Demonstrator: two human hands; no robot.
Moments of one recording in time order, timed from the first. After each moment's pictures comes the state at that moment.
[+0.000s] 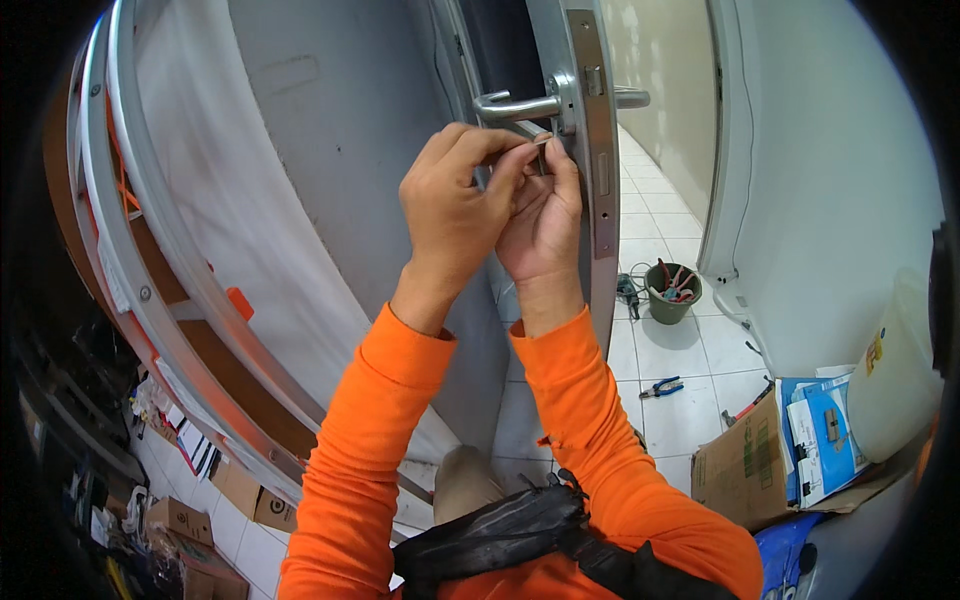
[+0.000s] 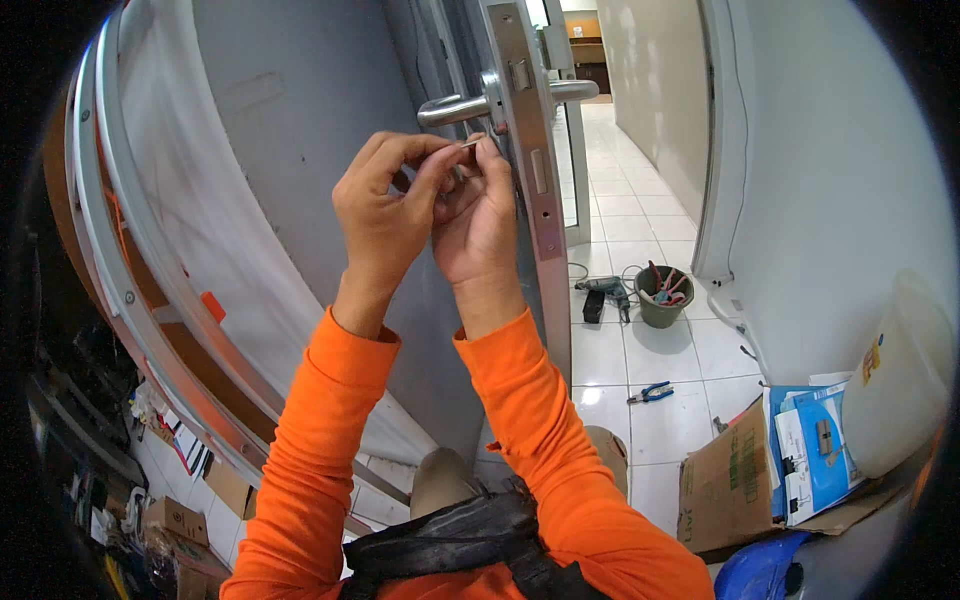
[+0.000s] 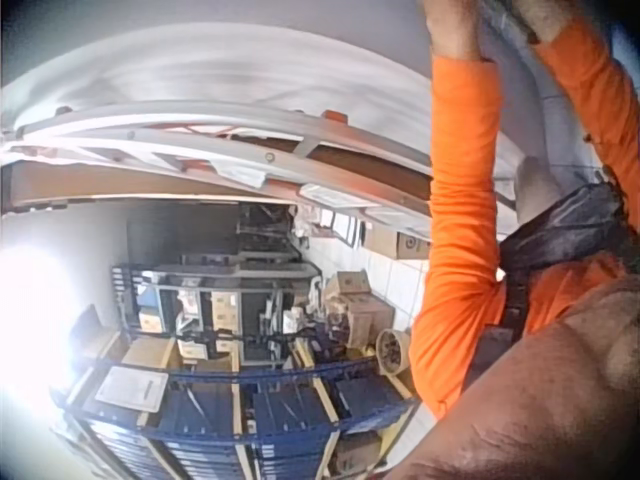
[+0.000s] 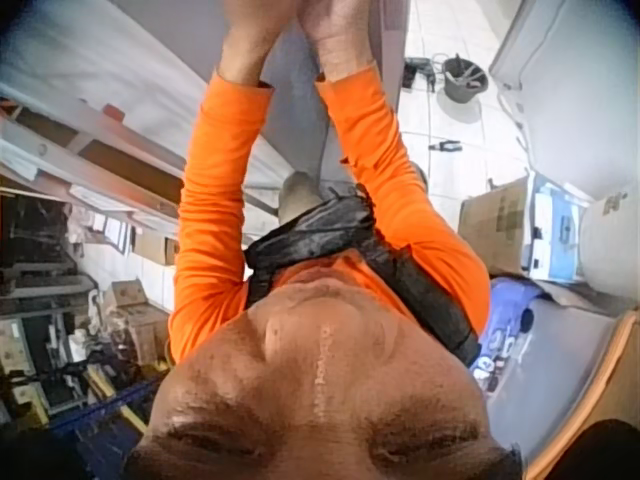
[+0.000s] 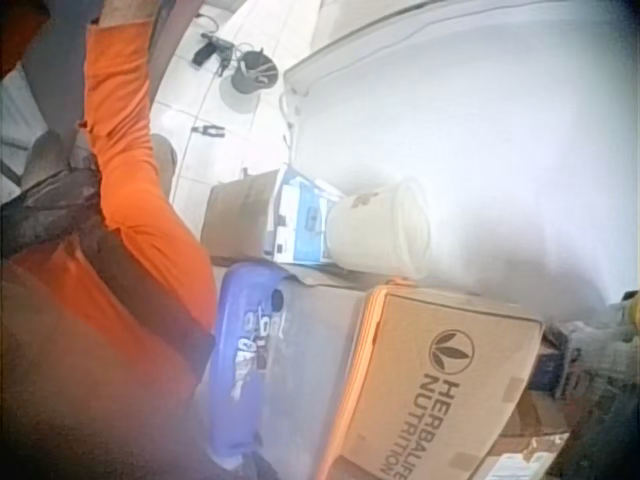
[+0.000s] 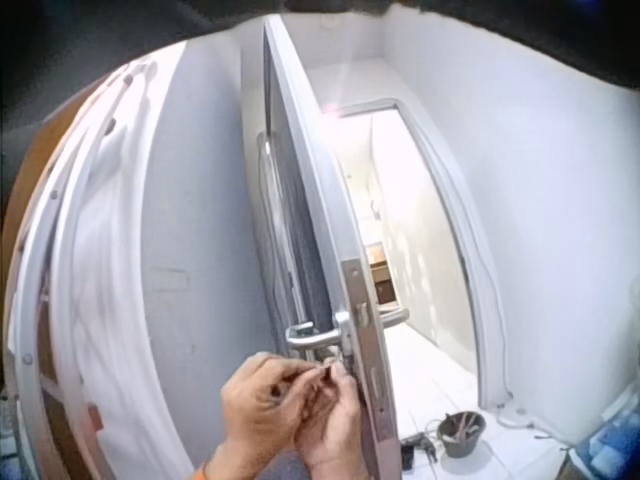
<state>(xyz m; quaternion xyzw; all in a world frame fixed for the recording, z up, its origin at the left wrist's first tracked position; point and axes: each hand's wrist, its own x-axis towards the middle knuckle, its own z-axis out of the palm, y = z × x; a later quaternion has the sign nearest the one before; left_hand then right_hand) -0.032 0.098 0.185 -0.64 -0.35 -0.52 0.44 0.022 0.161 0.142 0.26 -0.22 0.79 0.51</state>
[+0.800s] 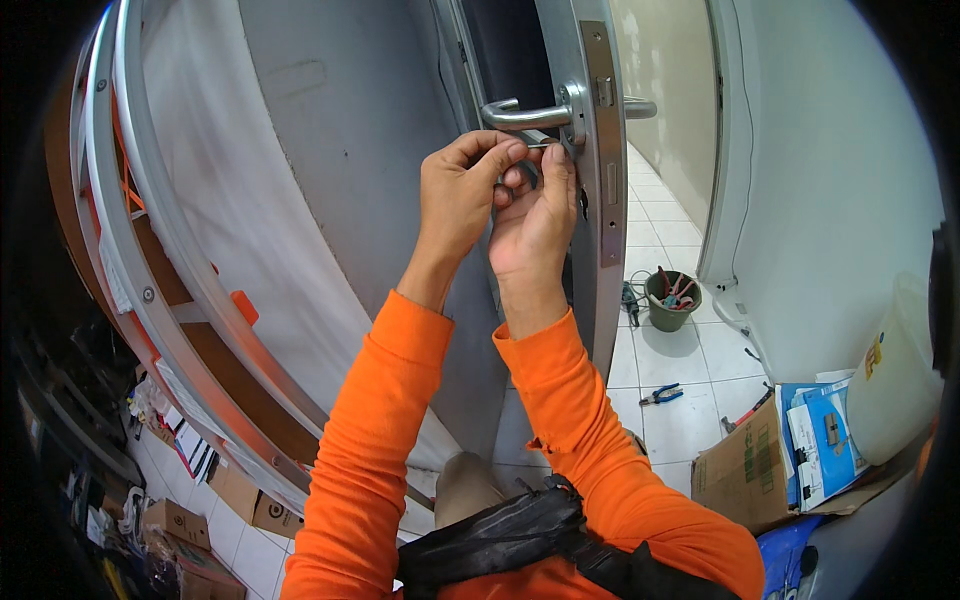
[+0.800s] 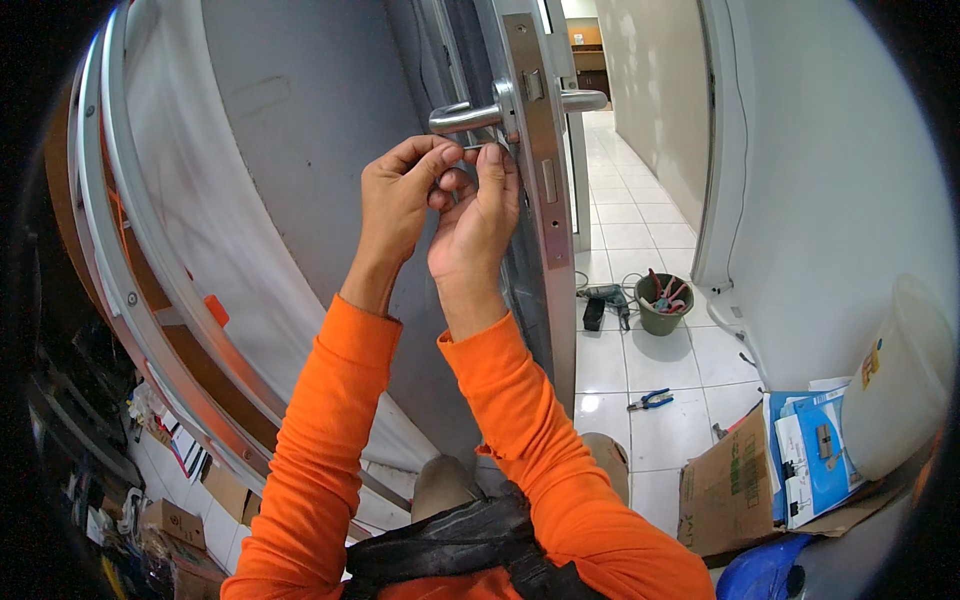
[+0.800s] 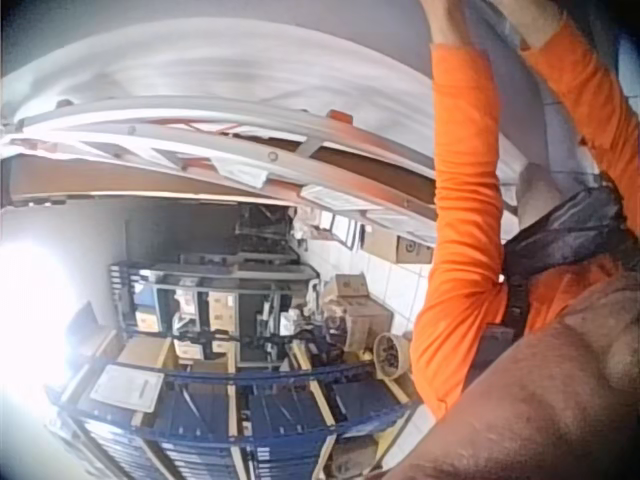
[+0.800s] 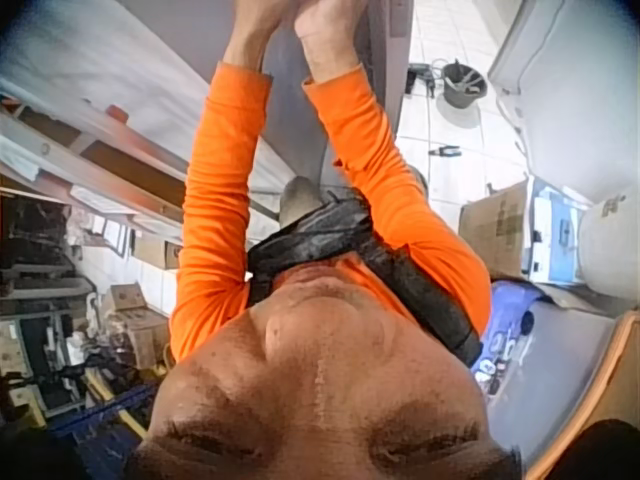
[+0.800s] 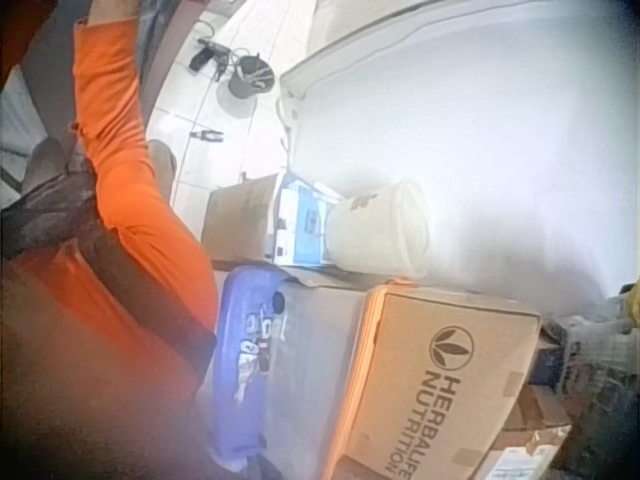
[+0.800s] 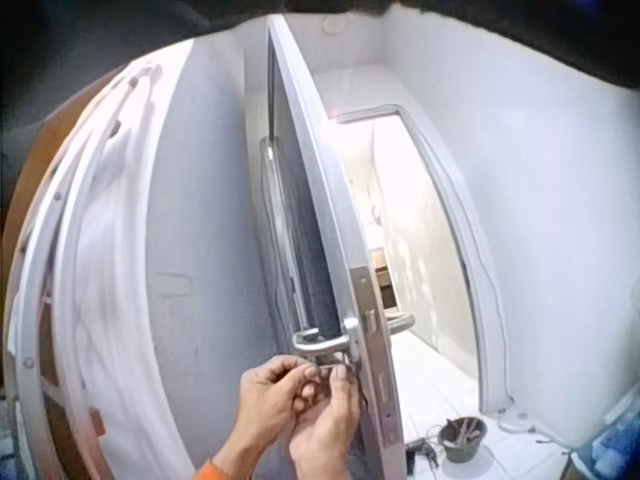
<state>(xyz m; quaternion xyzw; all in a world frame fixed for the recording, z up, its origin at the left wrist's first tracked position) -0.056 0.115 0.187 -0.57 -0.41 -0.70 -0.11 -0.006 0.159 0.147 0.20 -0.18 0.72 0.64</state>
